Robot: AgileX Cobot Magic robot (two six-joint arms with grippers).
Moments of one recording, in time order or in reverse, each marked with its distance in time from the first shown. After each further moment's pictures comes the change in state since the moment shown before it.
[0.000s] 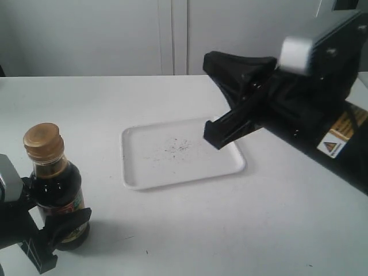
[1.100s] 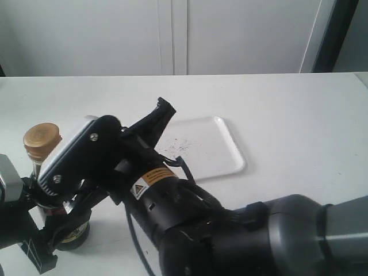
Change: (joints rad) left arm 0.000 0.000 0.000 0.000 -0.002 0.000; right arm 0.571 0.559 -0.334 0.920 -0.162 -1.163
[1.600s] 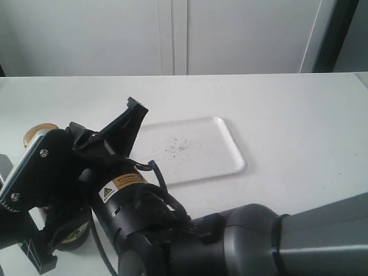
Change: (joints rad) left arm 0.000 0.000 0.000 0.006 0.000 0.000; right arm 0.068 0.064 -0.114 0.164 0.008 -0.268
